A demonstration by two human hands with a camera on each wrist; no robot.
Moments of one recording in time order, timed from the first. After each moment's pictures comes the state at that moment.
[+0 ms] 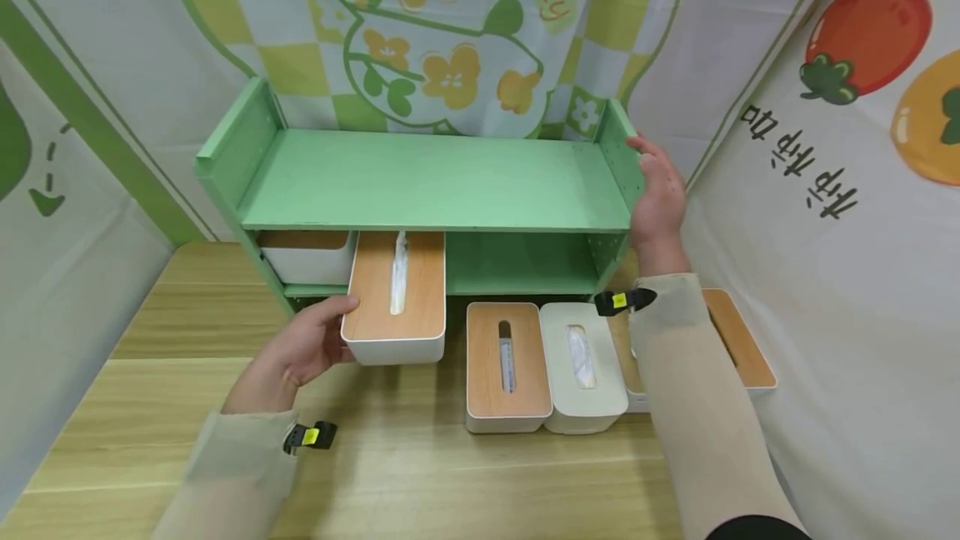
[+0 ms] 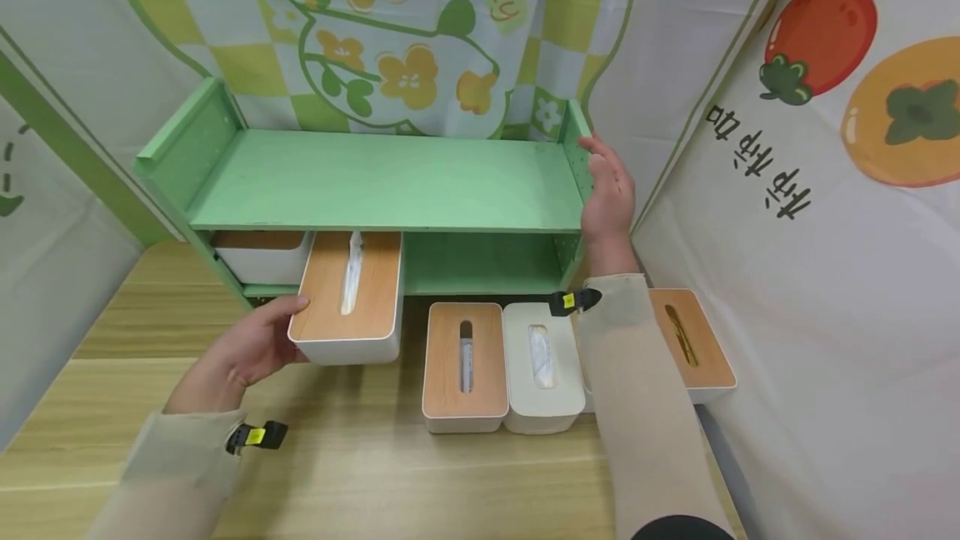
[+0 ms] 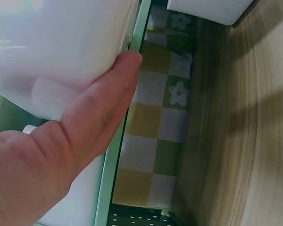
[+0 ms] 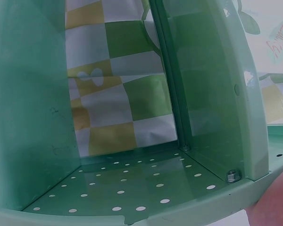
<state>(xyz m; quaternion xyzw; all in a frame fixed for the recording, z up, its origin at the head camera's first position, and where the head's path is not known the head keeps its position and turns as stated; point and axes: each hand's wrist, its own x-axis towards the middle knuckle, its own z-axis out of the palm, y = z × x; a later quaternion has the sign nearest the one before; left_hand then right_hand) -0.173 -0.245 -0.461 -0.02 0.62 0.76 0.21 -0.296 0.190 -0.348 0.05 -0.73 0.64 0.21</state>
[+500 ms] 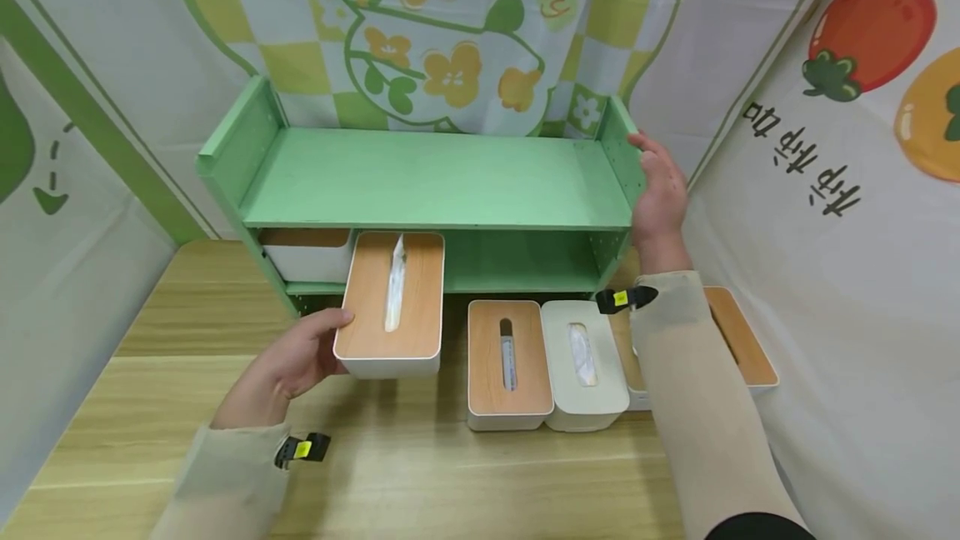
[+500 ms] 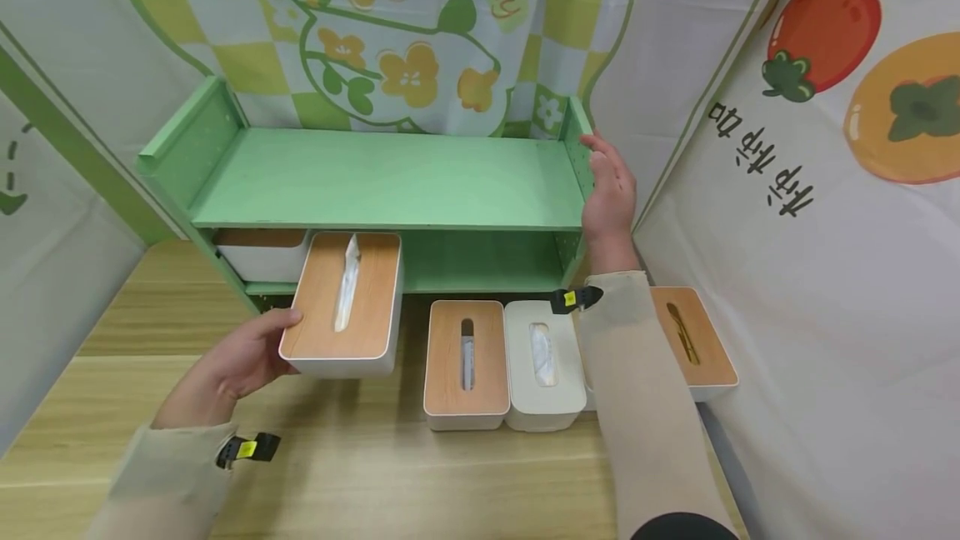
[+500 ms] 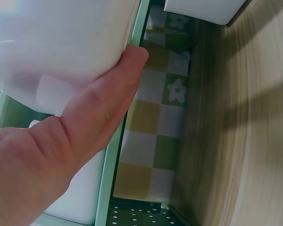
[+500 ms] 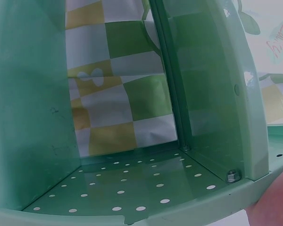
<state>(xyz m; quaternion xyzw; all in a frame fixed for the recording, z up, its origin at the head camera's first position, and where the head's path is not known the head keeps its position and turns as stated) -0.155 -0.250 -0.458 -0.02 0.63 0.74 0.22 -0.296 0.190 -0.348 0.05 -0.73 0.65 0.21</state>
